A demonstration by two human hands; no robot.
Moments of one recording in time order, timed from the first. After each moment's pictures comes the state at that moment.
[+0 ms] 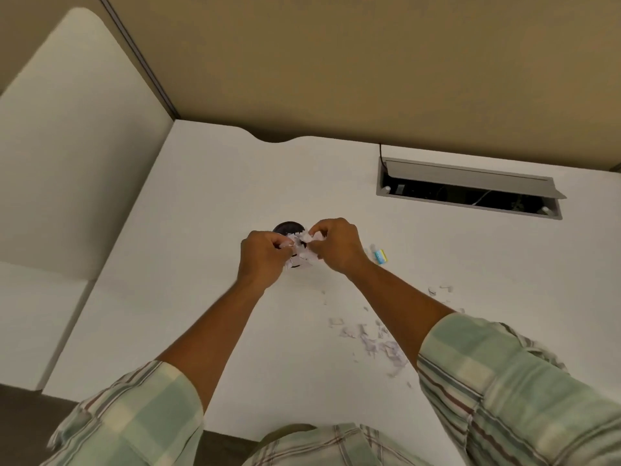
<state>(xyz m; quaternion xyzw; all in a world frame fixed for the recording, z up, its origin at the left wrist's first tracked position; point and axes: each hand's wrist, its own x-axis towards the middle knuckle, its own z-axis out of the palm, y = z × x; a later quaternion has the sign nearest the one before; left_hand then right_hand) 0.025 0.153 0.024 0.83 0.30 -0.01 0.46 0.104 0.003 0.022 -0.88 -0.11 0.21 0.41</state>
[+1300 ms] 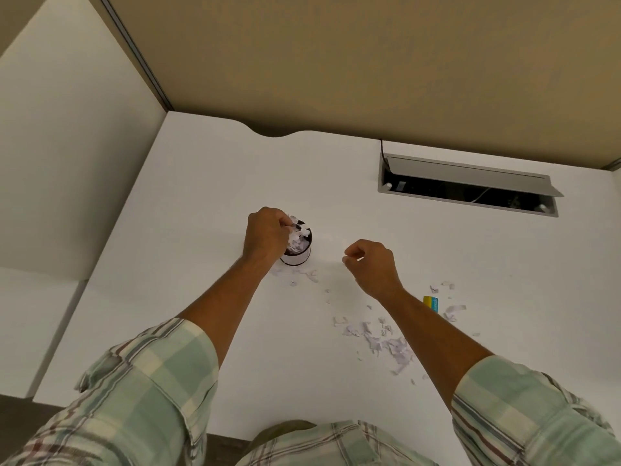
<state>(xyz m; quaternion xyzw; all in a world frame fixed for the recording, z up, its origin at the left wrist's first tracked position) 0.072 0.180 0.003 0.88 0.27 -0.02 0.39 0.081 -0.052 -0.011 -0.91 -0.04 0.17 0.37</state>
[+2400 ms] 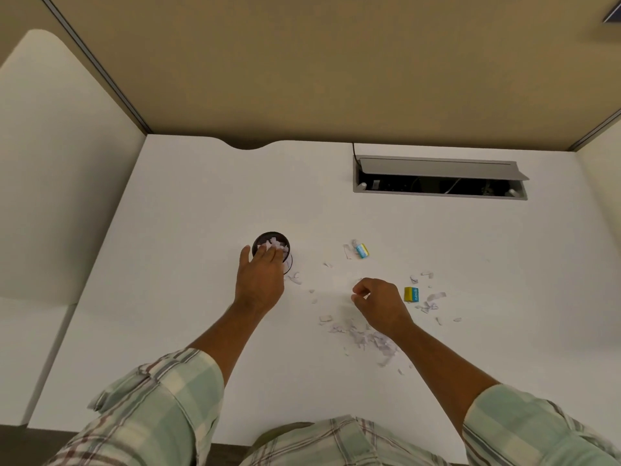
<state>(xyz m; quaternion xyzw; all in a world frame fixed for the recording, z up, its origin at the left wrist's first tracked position) 0.010 0.146 -0.051 1.00 0.02 -0.07 -0.03 0.025 -0.132 -0.035 -0.92 -0.04 0.24 0.29</state>
